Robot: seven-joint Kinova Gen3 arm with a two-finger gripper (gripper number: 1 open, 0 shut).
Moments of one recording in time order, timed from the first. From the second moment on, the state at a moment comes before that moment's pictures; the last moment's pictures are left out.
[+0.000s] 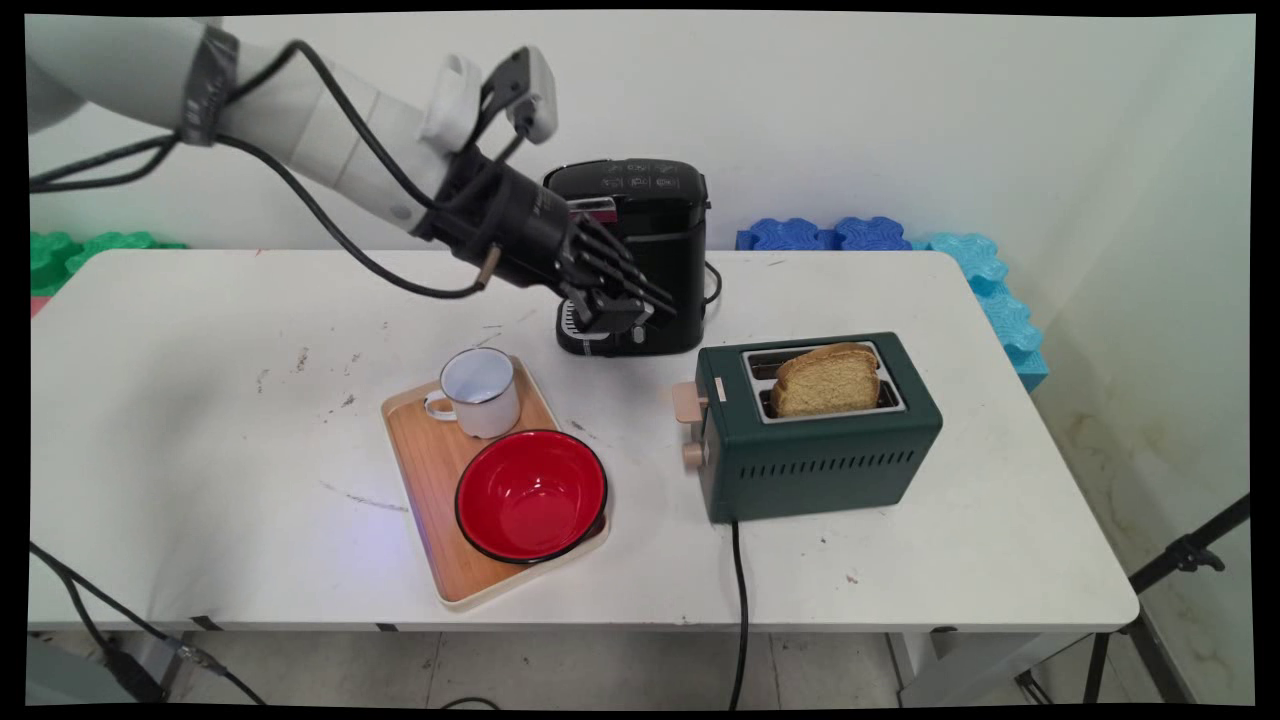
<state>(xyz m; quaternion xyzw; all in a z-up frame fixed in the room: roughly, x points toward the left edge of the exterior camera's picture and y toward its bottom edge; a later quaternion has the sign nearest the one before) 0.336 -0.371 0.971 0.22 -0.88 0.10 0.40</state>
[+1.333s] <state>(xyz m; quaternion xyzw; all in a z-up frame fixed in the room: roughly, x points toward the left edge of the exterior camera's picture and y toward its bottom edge) 0.312 -0.384 0.912 0.20 -0.91 0.06 0.37</state>
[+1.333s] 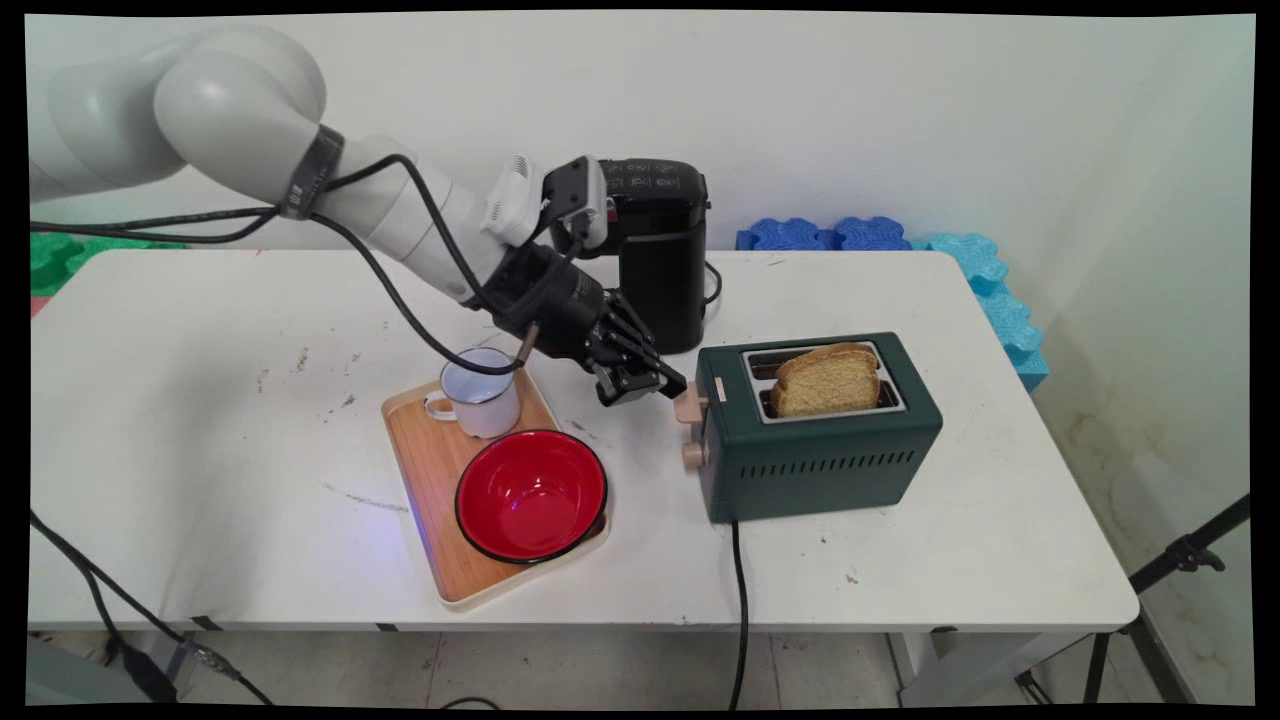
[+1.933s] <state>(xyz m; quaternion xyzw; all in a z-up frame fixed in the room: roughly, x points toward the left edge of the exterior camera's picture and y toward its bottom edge) 0.302 -0.391 0.898 0.20 -0.91 0.06 0.37</state>
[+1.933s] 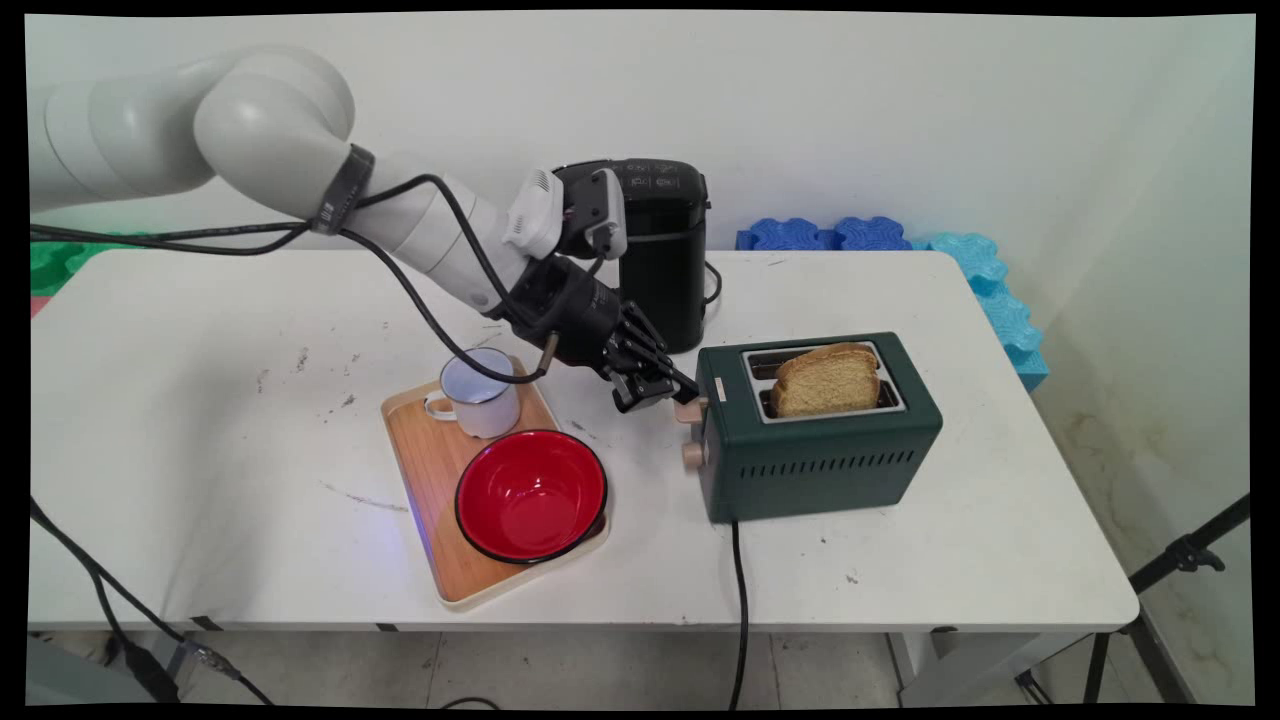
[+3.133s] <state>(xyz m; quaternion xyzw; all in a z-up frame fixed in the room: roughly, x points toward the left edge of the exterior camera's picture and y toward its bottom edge) 0.300 -0.399 0.873 0.21 -0.90 0.07 0.36</state>
